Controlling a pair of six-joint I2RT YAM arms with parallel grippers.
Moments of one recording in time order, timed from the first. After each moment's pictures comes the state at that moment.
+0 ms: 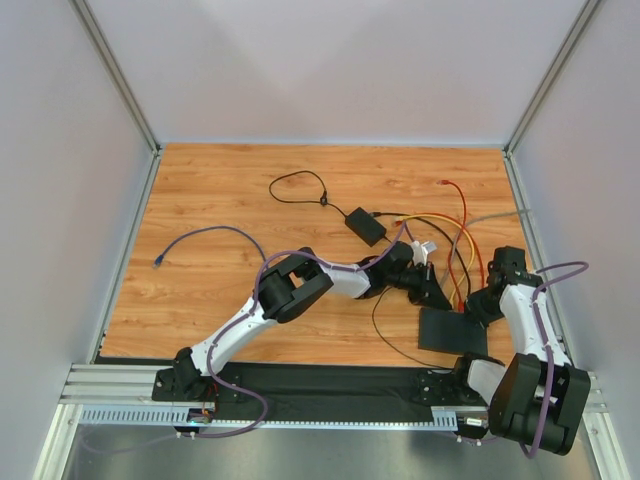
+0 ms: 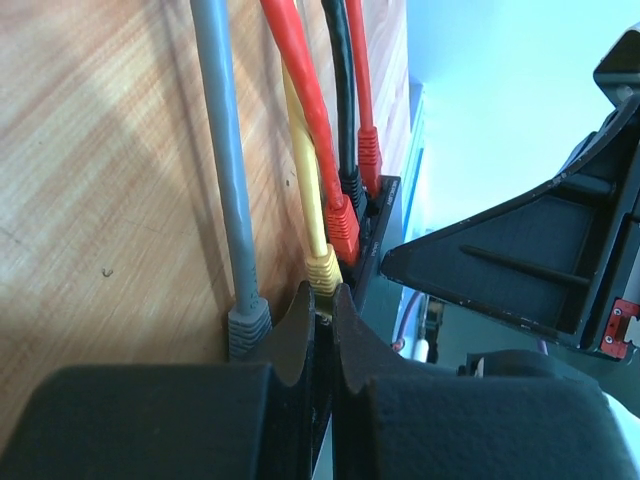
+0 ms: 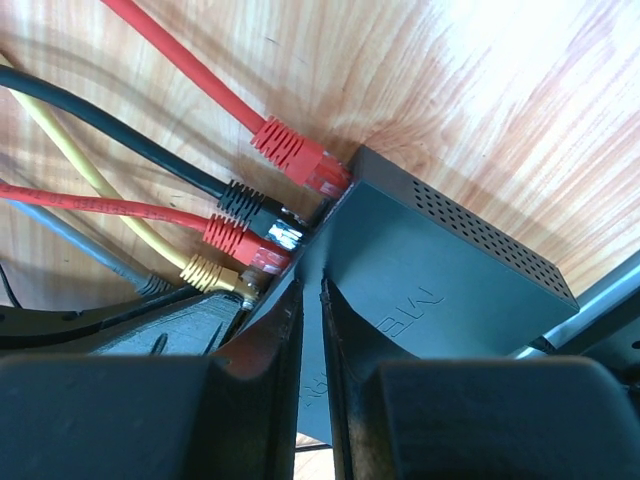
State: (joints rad) left arm -1.05 2.58 1.71 0.53 0.63 -1.18; right arm -0.27 1.07 0.59 -0.87 0.10 0.92
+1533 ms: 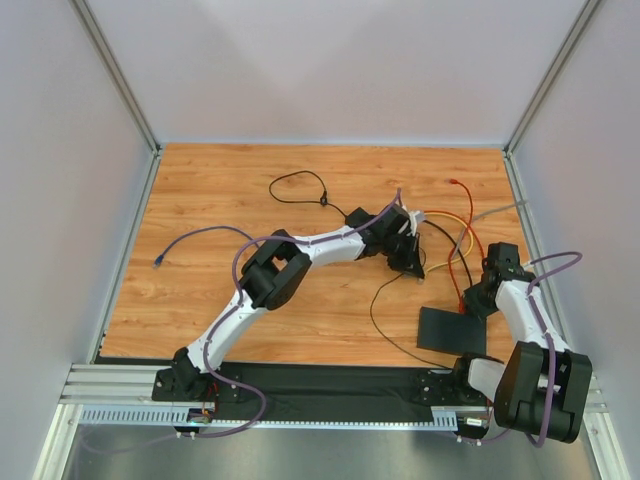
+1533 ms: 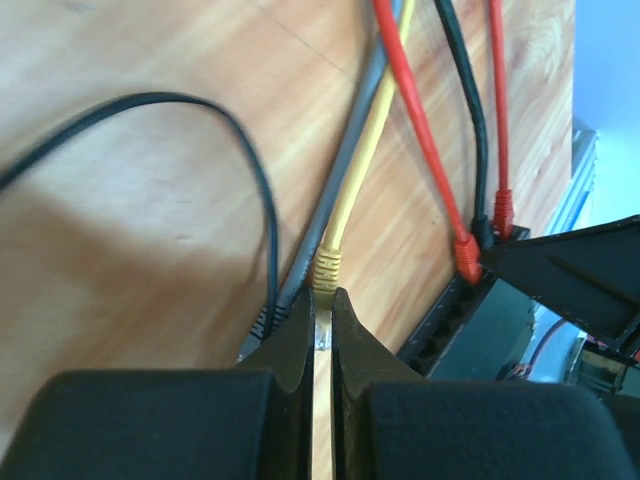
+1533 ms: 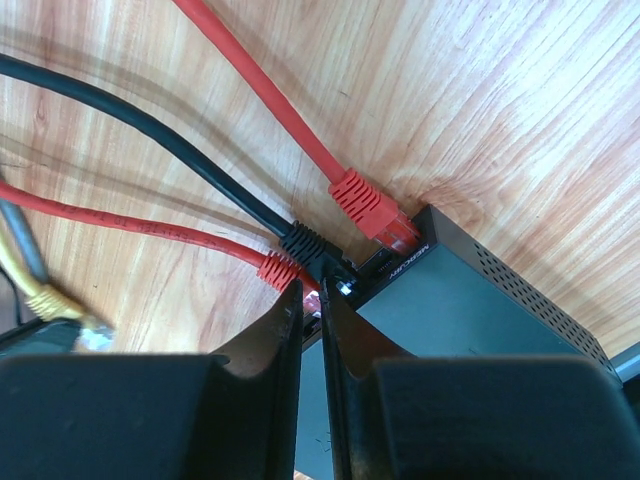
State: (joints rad) left arm -0.94 2.50 1.95 -0.18 0.48 -0.72; right arm -0.23 1.12 0.57 -0.74 0.13 0.90
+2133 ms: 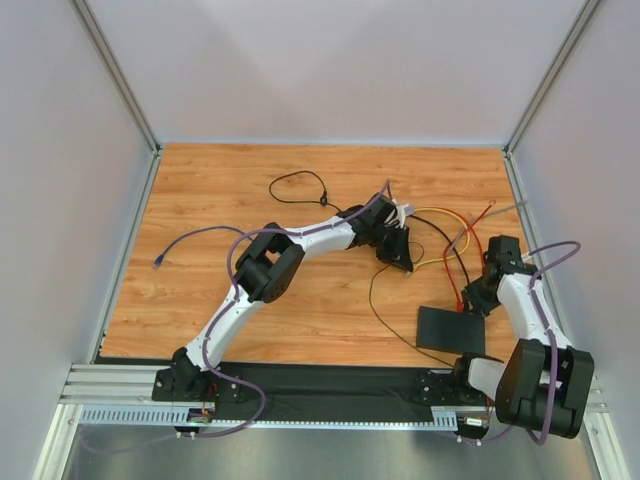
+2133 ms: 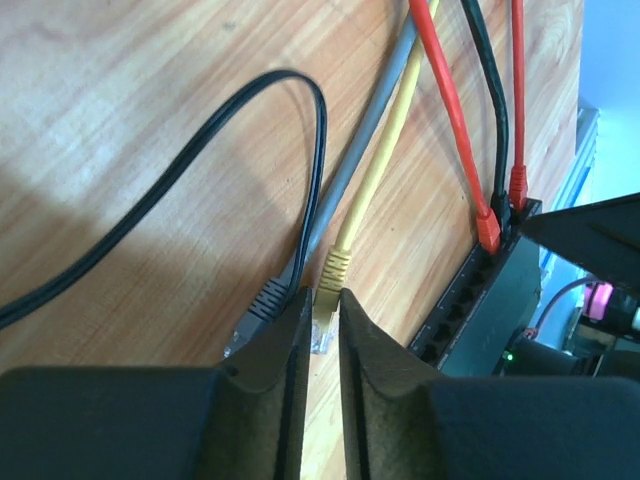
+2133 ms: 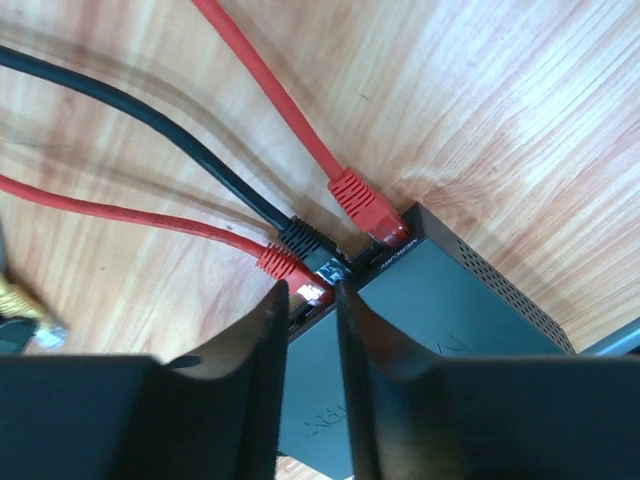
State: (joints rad) left arm -0.85 2.50 1.97 -0.26 0.58 -0.63; right arm -0.22 1.14 0.63 -0.78 0.13 0.84
